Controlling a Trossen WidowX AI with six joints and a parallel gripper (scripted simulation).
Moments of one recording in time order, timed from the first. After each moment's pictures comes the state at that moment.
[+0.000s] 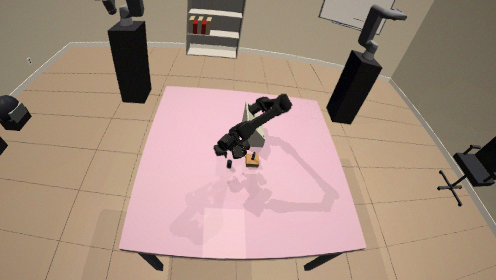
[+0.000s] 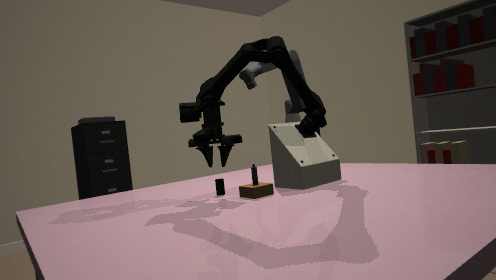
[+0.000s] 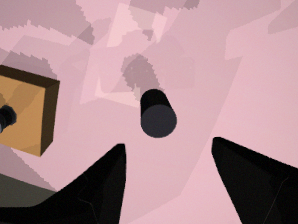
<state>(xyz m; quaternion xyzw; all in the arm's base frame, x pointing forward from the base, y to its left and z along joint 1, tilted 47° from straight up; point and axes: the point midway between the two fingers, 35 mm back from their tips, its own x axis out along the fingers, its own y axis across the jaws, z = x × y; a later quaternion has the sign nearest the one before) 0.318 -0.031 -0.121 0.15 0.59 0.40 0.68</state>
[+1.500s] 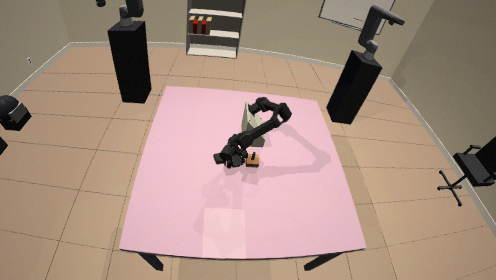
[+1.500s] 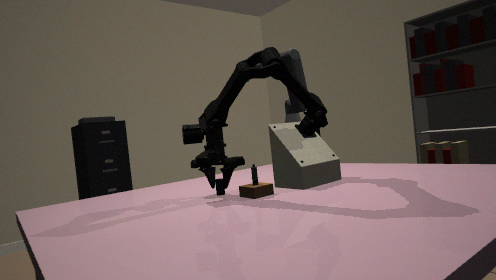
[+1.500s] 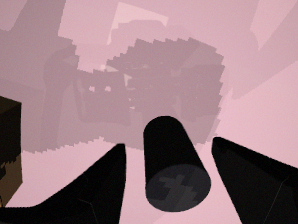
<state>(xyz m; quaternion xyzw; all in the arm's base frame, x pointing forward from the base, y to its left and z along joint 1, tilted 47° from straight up) 0.316 0.023 -0.168 0.15 0.59 0.40 0.68</state>
